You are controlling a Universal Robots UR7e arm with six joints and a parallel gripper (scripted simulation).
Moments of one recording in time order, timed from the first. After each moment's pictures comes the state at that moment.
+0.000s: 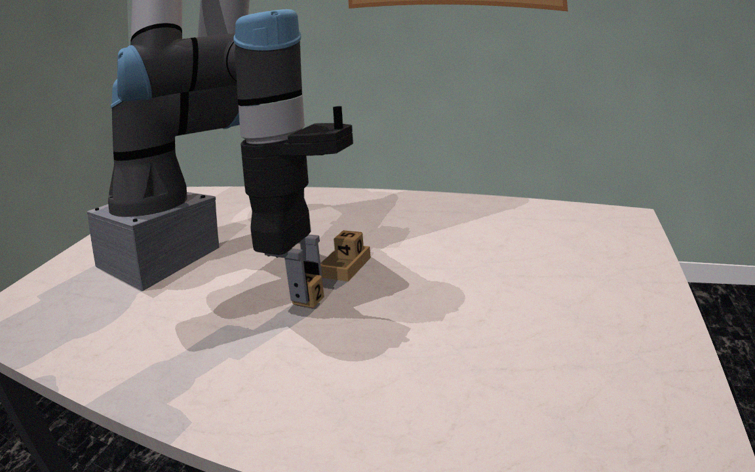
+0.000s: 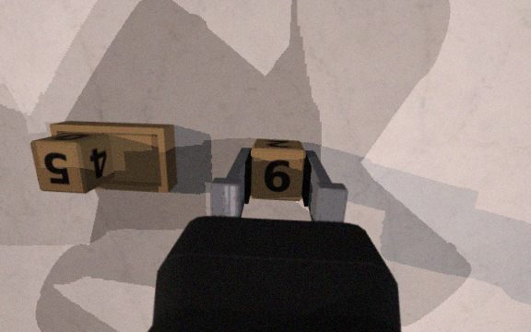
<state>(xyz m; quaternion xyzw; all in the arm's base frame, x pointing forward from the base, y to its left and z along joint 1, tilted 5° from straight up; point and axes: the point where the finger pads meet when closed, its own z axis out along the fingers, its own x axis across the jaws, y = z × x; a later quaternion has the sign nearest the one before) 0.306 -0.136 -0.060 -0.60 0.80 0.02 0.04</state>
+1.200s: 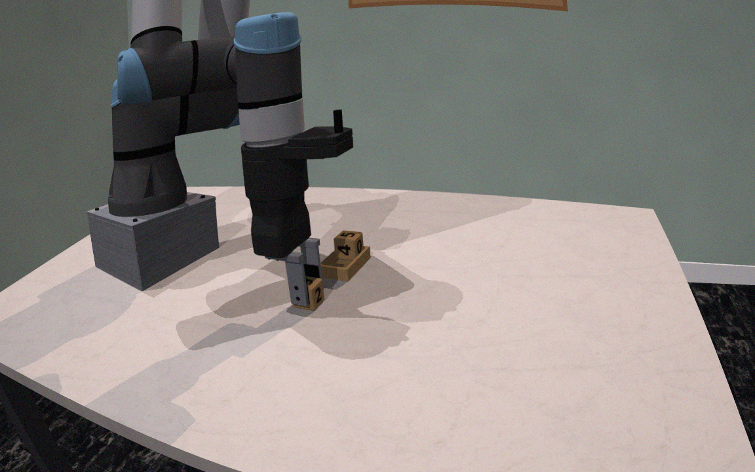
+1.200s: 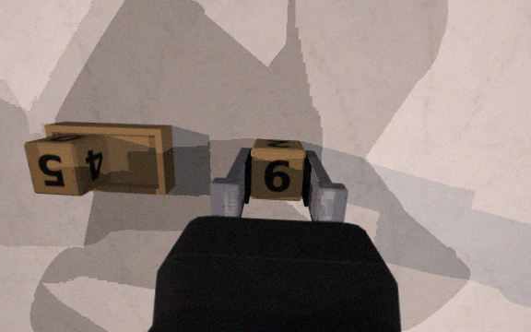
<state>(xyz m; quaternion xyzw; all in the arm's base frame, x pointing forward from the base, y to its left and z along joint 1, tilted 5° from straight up) 0.306 -0.135 -0.063 -0.60 0.80 0.02 0.04</state>
